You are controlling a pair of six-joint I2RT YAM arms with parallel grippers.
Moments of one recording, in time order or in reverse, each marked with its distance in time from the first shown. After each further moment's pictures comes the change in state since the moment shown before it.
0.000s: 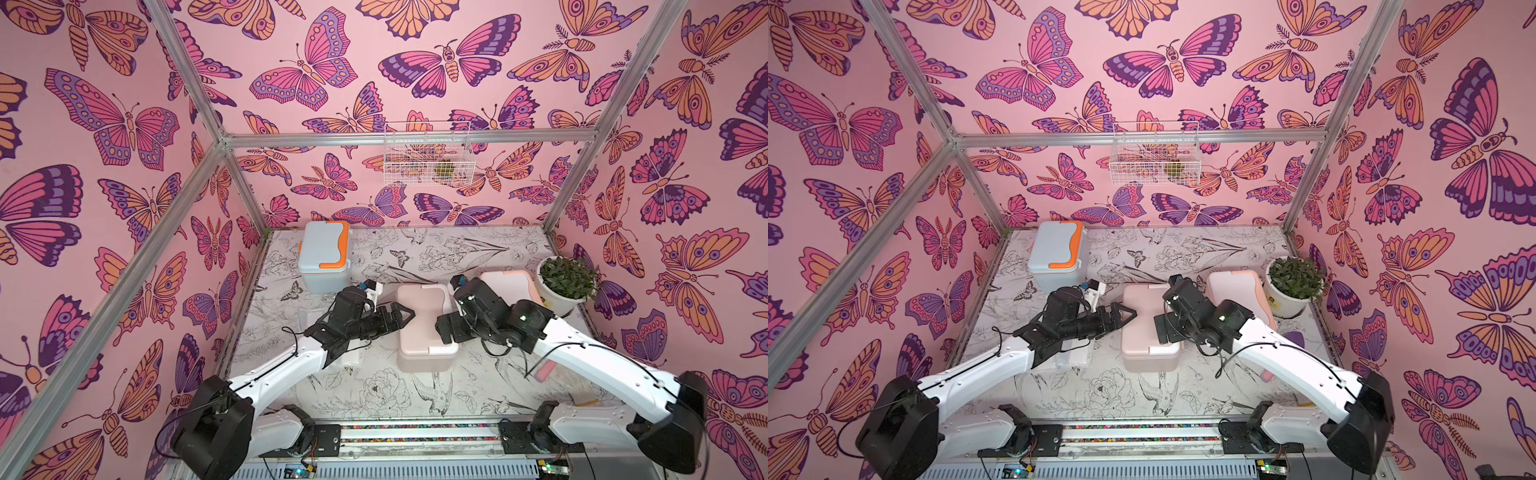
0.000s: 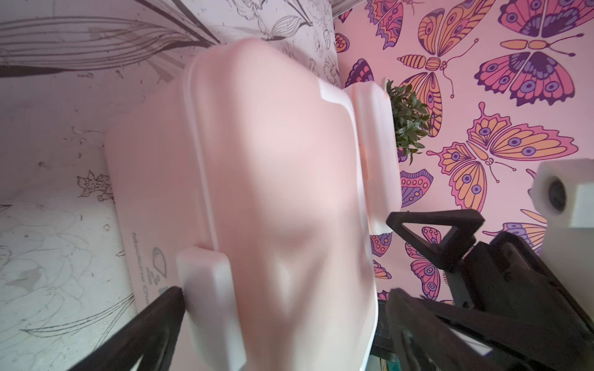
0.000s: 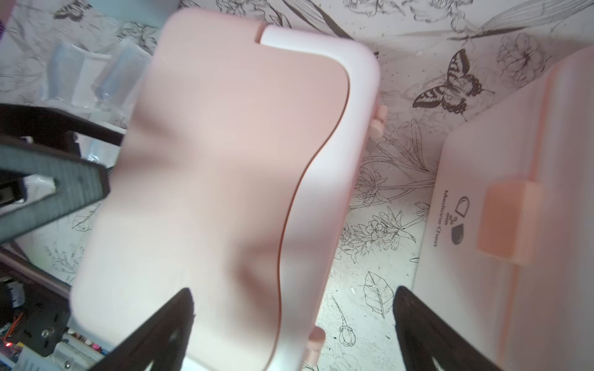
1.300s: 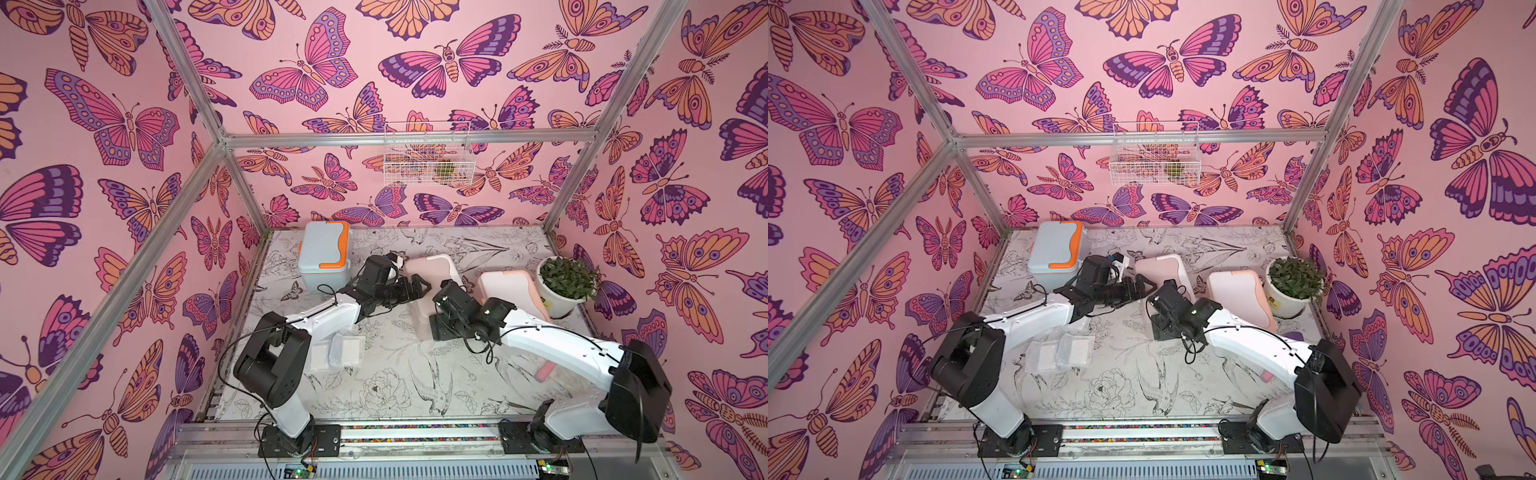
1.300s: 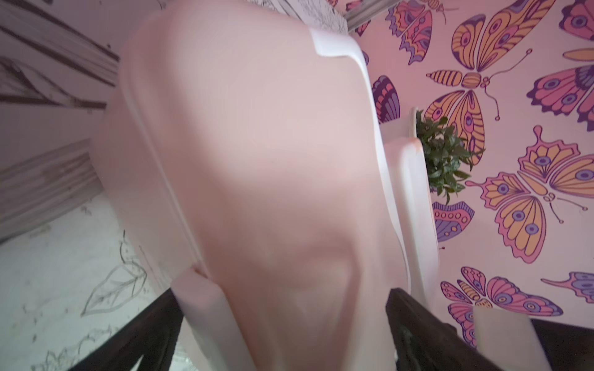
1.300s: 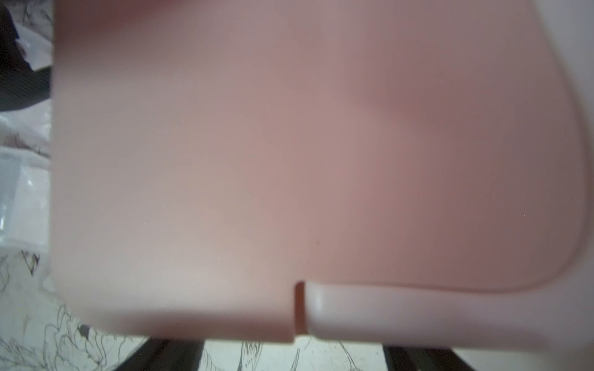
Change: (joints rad) left arm 0.021 0.530 0.454 -0.002 -0.002 0.110; right arm -0.046 0.288 -0.018 0.151 0.057 0.093
